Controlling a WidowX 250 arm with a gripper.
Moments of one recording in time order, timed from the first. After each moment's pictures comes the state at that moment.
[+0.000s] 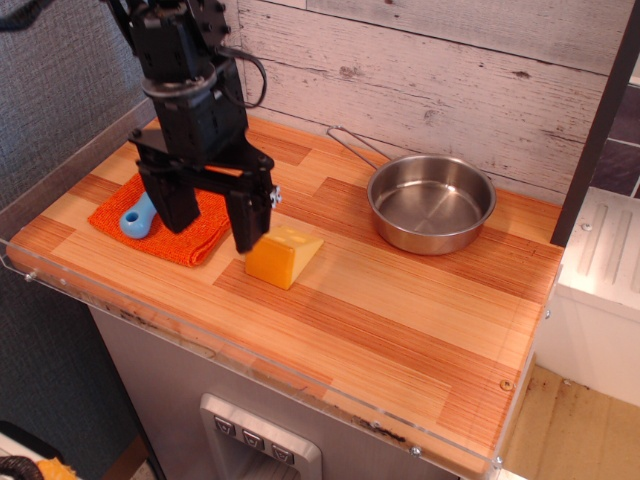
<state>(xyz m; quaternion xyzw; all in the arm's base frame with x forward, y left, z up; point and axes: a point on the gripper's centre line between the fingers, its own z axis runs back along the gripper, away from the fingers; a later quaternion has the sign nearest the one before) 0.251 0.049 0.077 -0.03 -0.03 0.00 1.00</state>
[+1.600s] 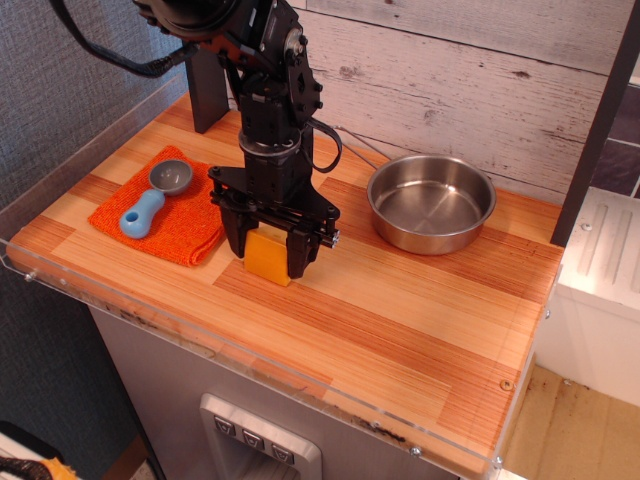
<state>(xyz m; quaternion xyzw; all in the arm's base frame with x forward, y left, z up) 0.294 0.036 0.016 0.02 -0.02 0.00 1.00</state>
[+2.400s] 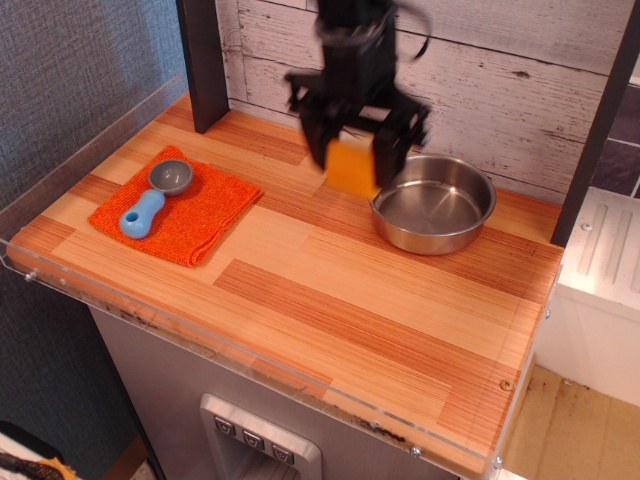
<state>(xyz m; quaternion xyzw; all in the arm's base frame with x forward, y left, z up) 0.345 -0.019 0.092 -0.02 -0.08 -0.04 1.00</state>
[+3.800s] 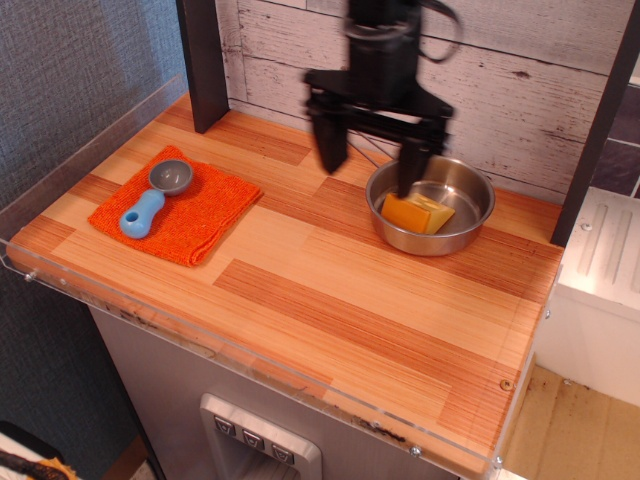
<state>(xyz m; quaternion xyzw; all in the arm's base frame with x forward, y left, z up) 0.317 -0.020 0.101 -0.01 -0.07 -0.03 1.00</state>
